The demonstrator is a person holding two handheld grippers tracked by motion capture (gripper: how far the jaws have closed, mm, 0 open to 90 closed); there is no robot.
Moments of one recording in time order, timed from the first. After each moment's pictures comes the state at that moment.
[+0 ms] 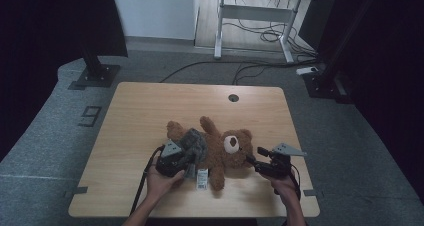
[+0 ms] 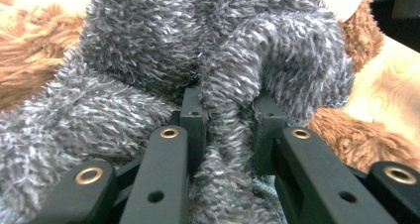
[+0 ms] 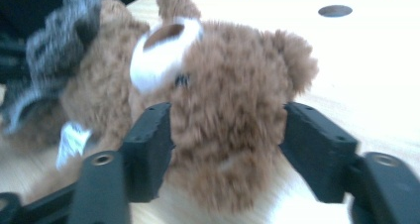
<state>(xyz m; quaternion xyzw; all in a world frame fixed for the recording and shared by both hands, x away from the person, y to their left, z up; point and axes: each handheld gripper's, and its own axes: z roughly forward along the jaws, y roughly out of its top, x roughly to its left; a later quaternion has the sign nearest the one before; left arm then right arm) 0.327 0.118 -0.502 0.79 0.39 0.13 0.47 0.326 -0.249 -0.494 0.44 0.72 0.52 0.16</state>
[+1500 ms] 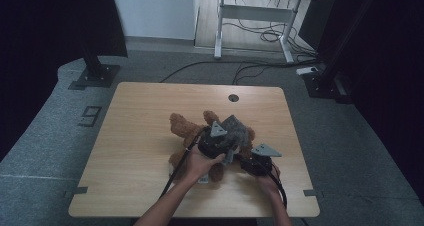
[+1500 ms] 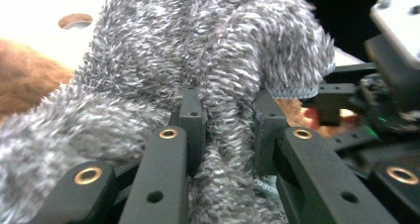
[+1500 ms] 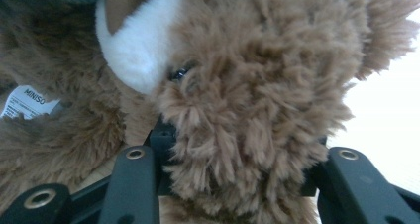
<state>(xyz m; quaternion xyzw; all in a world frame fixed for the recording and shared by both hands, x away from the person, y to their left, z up) 0.375 -0.008 -0.463 0.82 0.33 0.13 0.45 0.351 -0.210 -0.543 0.41 0.75 0.46 0.23</state>
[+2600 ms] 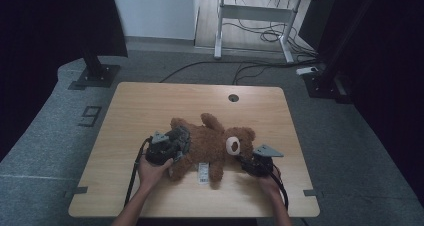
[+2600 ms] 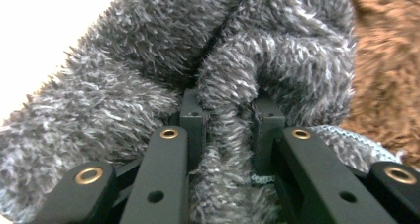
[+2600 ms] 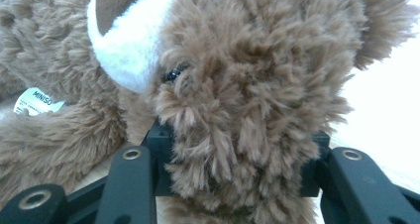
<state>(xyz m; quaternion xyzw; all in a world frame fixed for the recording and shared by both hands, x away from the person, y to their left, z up) 0.369 0.157 -0.517 0.77 0.47 0.14 0.42 0.350 -0.214 -0.546 0.42 0.75 0.47 0.21</state>
